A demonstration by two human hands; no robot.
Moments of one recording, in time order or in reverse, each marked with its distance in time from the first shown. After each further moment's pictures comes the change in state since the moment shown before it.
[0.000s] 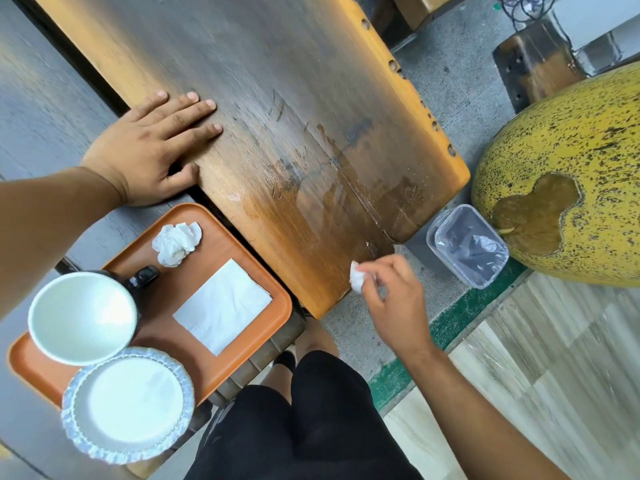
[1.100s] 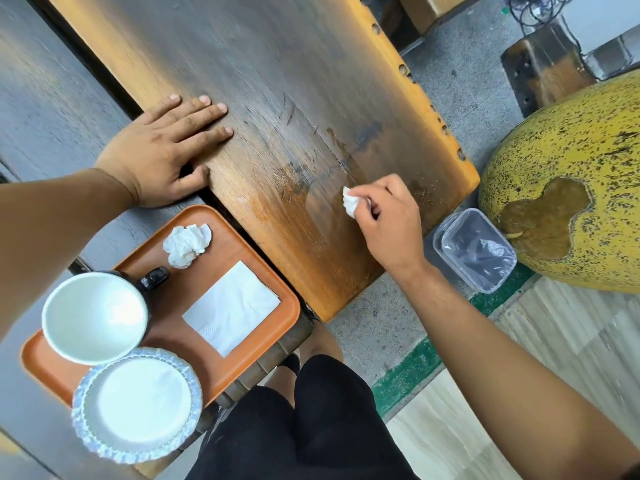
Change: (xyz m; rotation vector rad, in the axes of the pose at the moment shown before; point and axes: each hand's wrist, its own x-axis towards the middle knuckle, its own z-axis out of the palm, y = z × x) left_hand 0.001 0.000 -0.001 -0.002 0.005 0.001; right_hand 0.110 -0.039 -0.003 -0.002 0.143 -0.191
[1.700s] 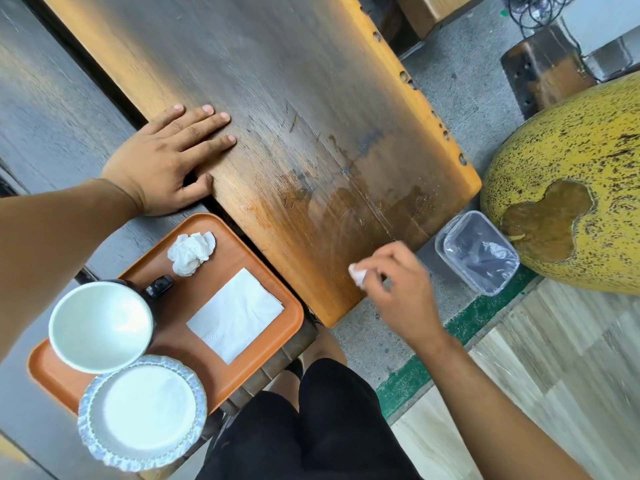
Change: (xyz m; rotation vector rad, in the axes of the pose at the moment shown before) left_hand -0.001 -0.001 0.000 -0.010 0.003 -0.004; right_hand -0.081 0.005 -0.016 0.087 -0.191 0.067
